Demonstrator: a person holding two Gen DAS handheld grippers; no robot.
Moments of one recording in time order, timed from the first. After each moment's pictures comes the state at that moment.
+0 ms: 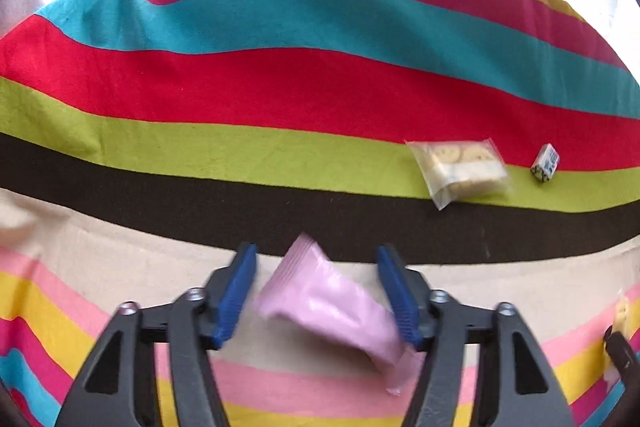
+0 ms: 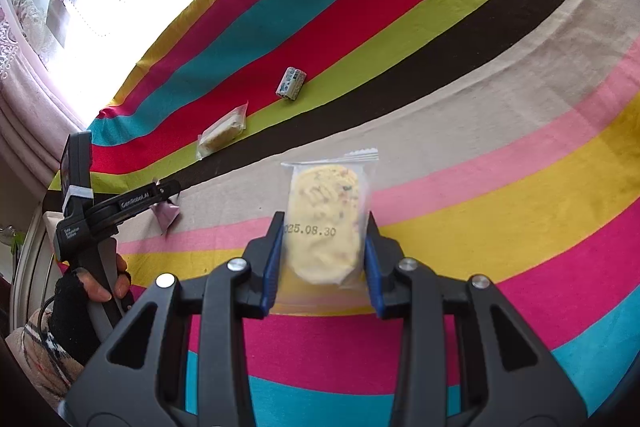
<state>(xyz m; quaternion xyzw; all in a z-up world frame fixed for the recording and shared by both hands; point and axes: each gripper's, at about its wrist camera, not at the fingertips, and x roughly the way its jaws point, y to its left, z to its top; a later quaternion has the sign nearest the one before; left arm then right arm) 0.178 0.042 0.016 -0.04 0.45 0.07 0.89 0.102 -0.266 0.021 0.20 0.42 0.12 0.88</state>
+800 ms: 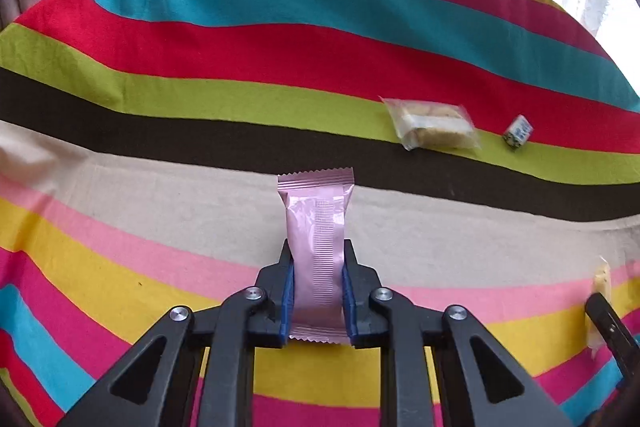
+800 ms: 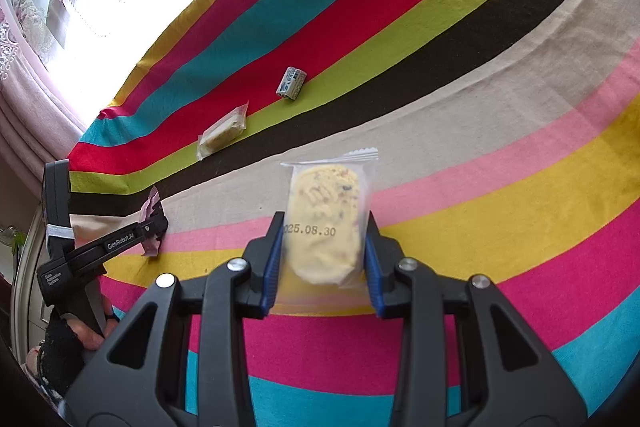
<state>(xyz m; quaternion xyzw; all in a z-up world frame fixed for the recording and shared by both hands) 0.124 0.009 0.013 -0.07 0.46 0.07 0.88 0.103 -0.267 0.021 0.20 0.42 0.12 0.88</state>
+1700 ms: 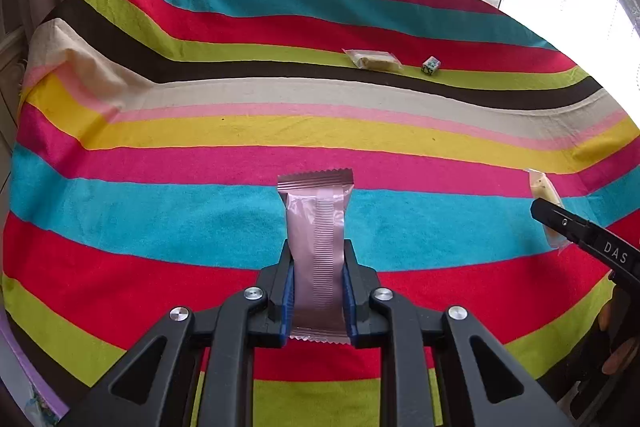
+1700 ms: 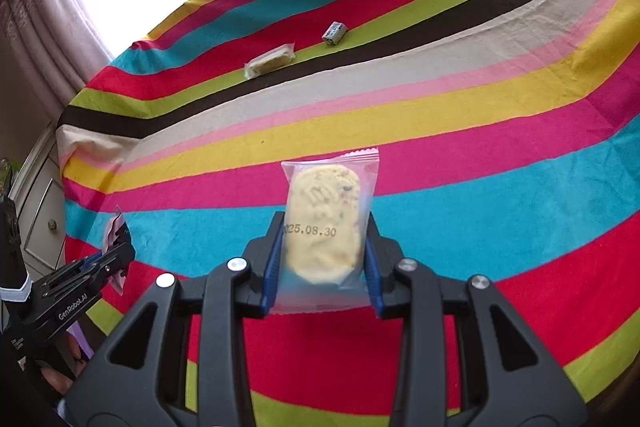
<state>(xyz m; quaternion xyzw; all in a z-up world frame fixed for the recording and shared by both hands) -0.075 0.036 0.027 -0.05 0.43 0.00 0.90 -0.027 -0.208 0.047 0.11 0.44 0.12 0.88</state>
